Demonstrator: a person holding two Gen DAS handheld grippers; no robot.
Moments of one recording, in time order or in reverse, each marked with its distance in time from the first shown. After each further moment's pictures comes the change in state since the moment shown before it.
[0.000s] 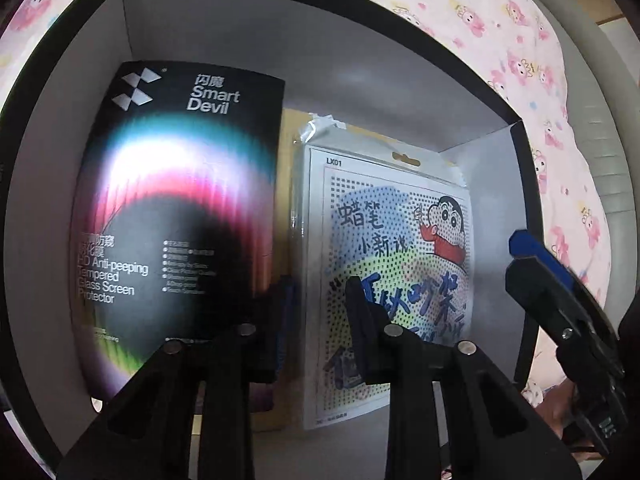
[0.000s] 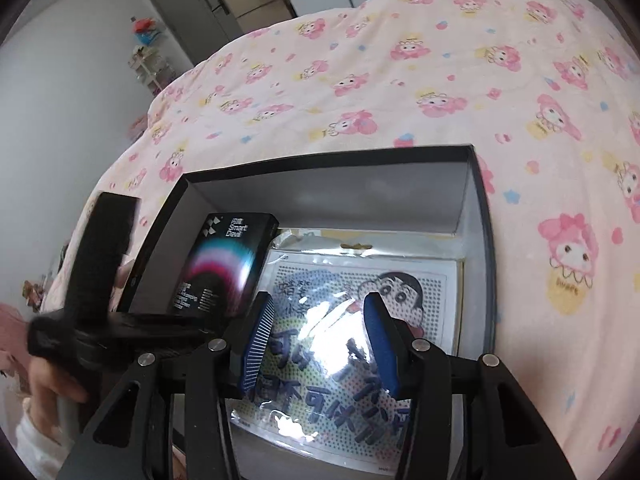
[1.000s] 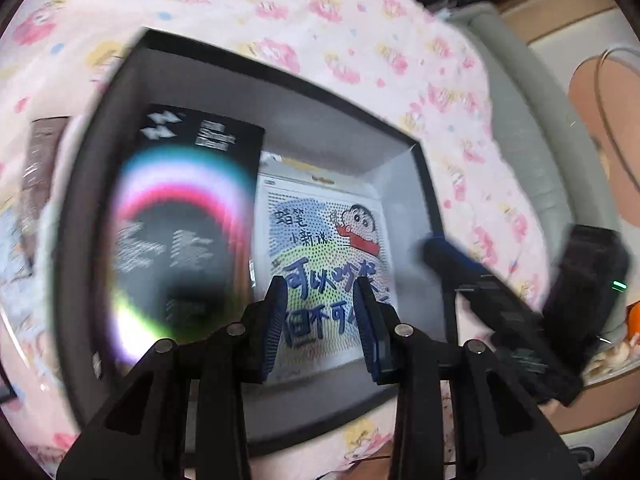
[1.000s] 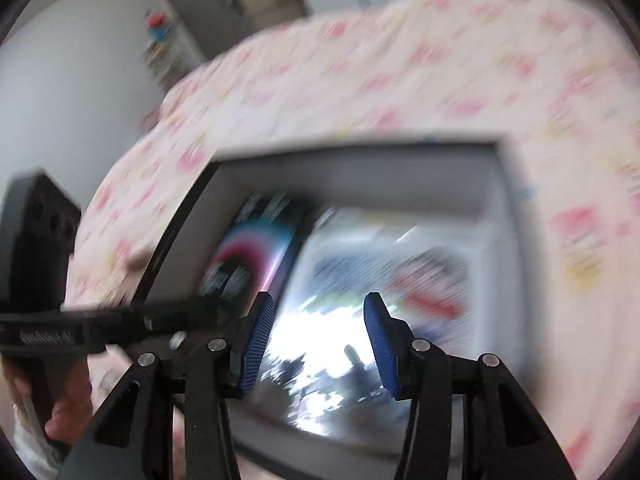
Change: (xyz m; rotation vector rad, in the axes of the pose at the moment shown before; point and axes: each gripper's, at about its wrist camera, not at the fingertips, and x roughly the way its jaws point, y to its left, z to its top) left arm -0.054 -0.009 -0.021 0.070 -0.140 -0.192; right arm -0.030 0.004 -0.029 0.024 -0.124 -0.020
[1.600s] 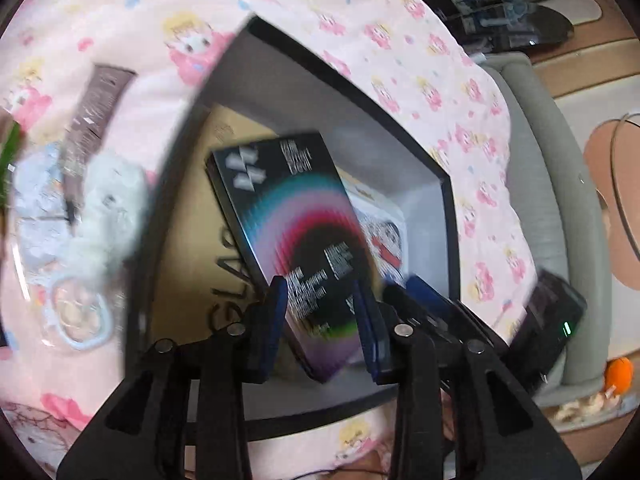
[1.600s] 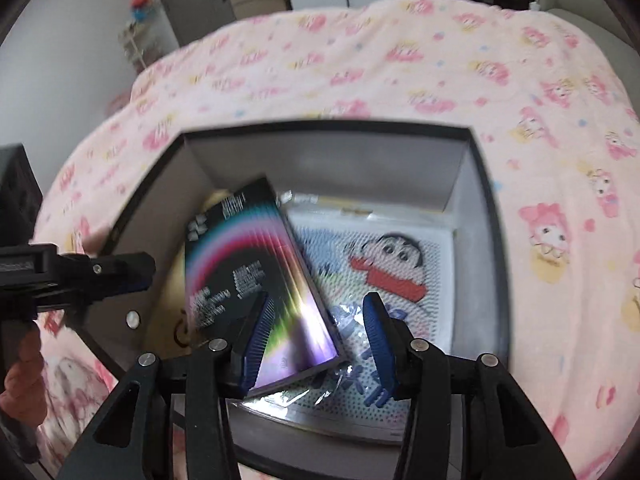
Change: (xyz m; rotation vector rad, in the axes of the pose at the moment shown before) left arm -0.021 0.043 -0.020 -0.198 -0.065 -0.057; right arm 0.052 0.026 -0.011 -0.082 0.164 -0.122
